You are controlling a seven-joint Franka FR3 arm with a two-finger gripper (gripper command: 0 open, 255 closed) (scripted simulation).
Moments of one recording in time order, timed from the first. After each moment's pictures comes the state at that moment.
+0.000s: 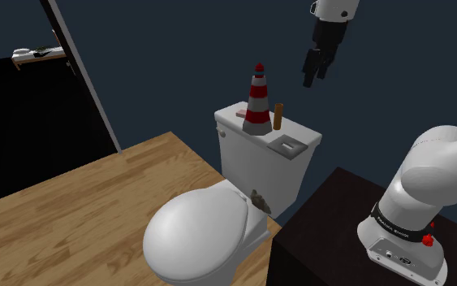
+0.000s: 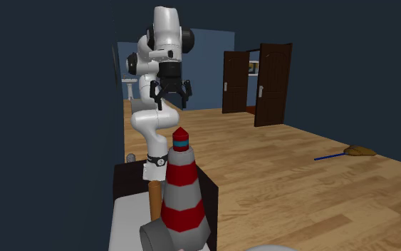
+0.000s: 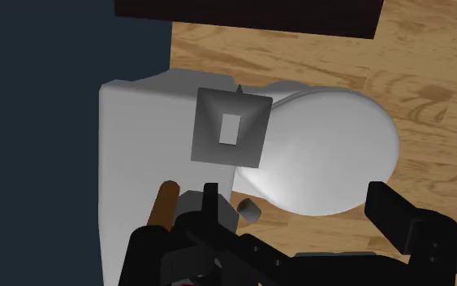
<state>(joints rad) 0.00 -0.79 -0.01 -2.35 -0.01 1.66 -0.08</state>
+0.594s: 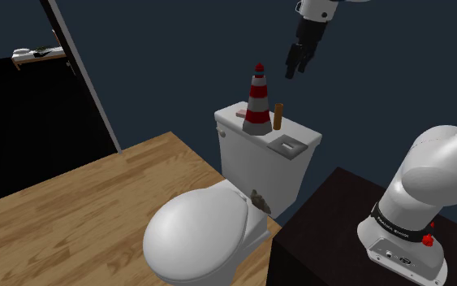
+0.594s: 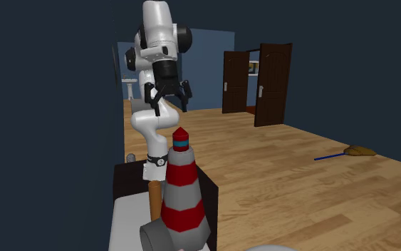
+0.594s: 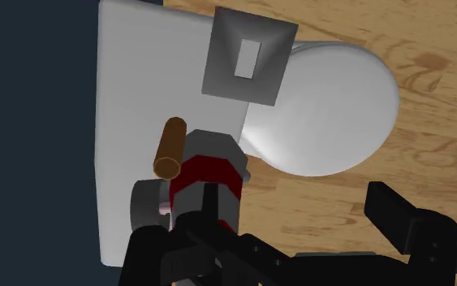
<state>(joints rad) 0.02 -0.60 -0.10 -2.25 0.01 1.85 -0.20</state>
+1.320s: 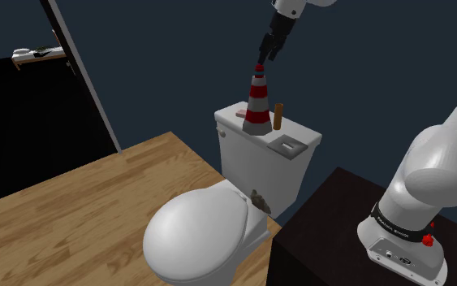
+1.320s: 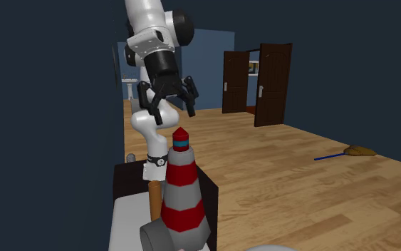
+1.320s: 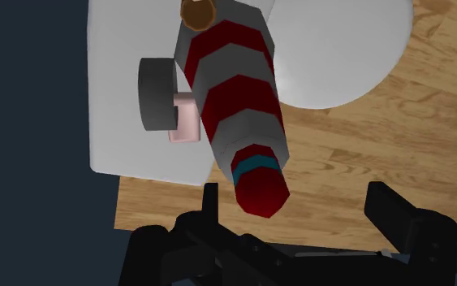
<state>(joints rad) 0.07 -0.23 -0.24 -1.95 0.17 2.03 -0.43</state>
